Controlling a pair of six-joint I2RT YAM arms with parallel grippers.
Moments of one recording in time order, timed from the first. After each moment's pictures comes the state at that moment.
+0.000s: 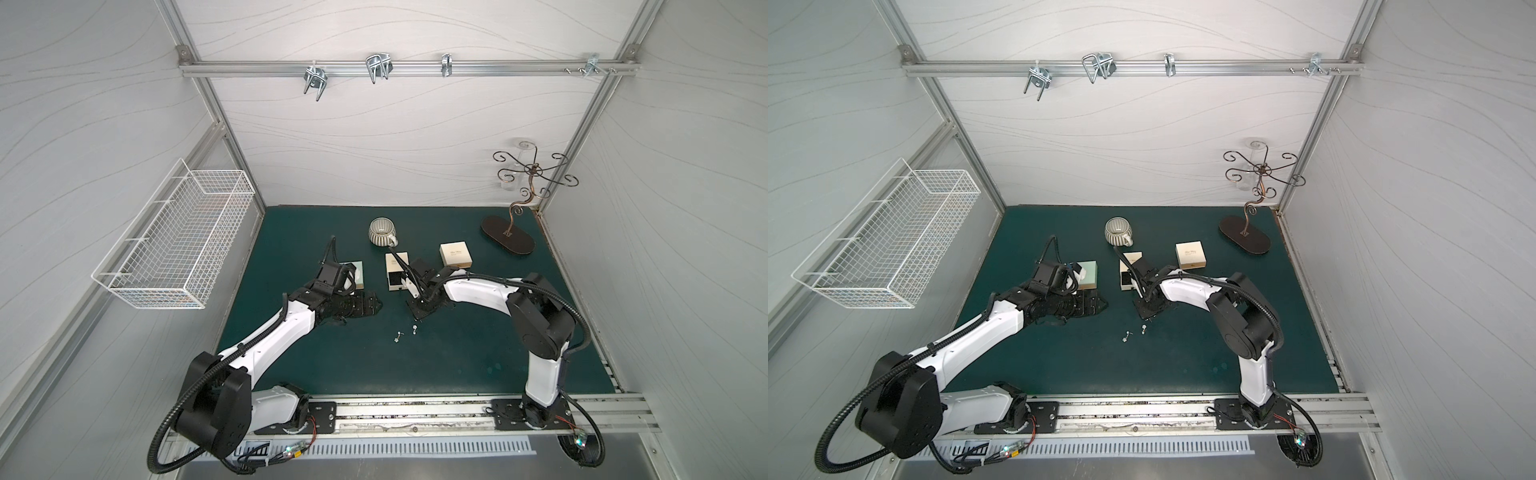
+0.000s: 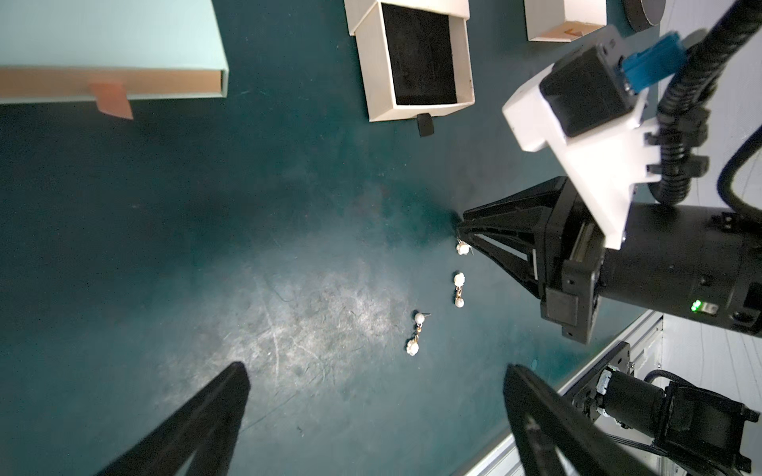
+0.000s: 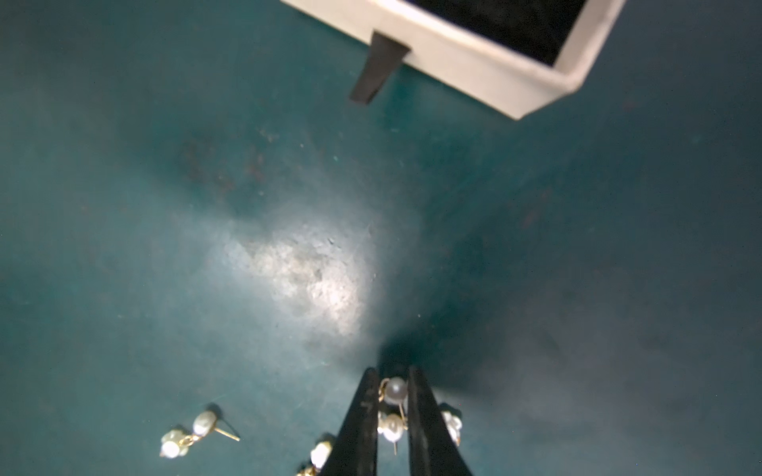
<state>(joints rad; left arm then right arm) -0.39 1.25 0.76 -0.51 0.37 -0.50 0.83 1.91 1.24 -0.61 -0.08 0.23</state>
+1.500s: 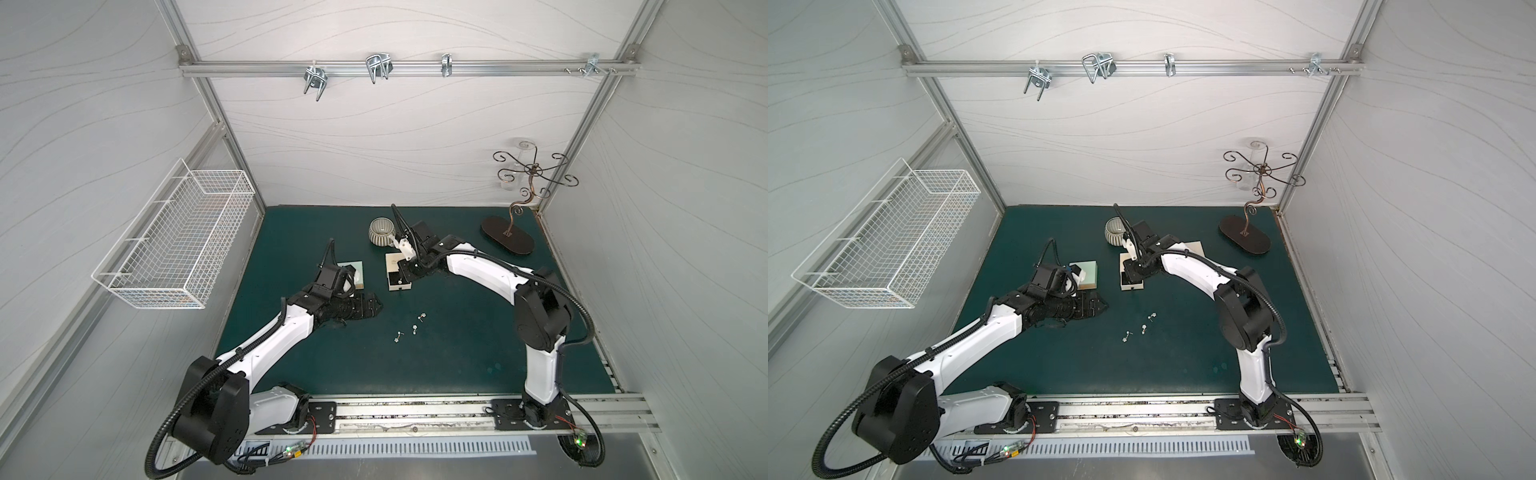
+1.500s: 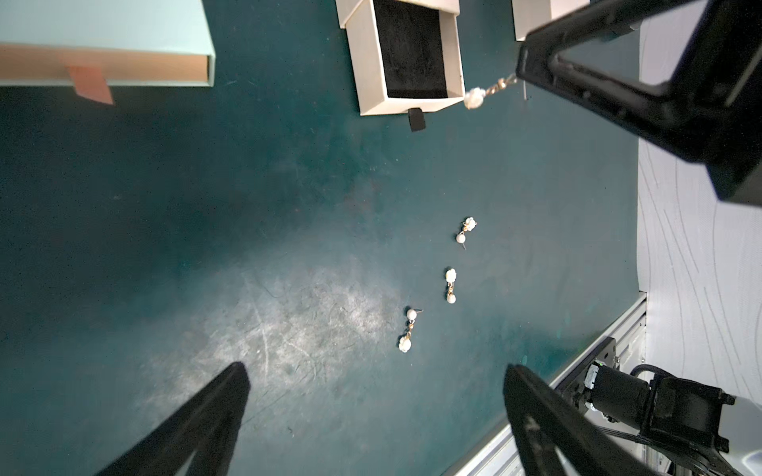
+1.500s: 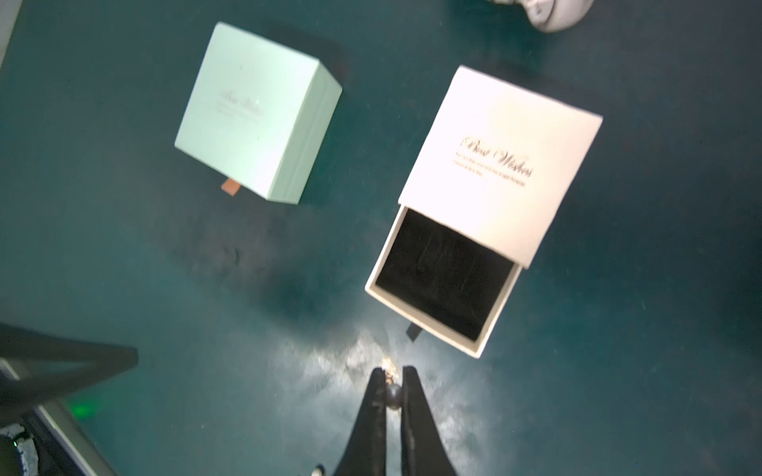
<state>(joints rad) -0.39 1.22 0.72 -0.48 0.39 -0.52 0.74 1.98 1.62 -0.67 -0.19 0.21</state>
